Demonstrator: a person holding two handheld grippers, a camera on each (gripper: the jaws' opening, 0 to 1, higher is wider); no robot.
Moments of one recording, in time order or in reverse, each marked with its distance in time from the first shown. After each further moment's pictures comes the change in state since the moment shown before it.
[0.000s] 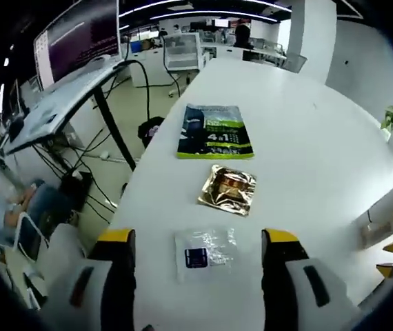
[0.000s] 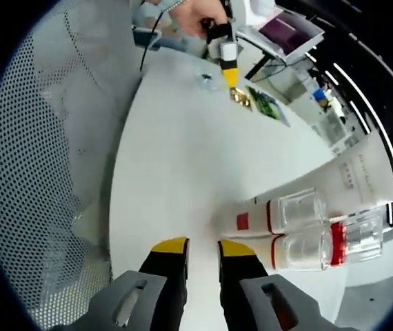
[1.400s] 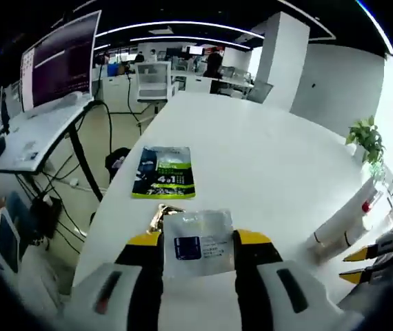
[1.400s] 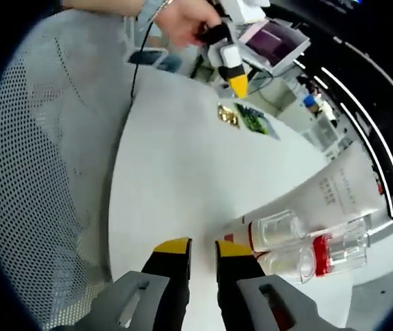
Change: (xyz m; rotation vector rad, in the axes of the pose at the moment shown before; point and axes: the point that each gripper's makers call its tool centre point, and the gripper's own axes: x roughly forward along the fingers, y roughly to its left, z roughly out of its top) left arm -0.070 -0.065 0.060 0.053 -0.297 -0.253; right arm -0.010 -0.016 0.030 0.116 -0.139 -0.030
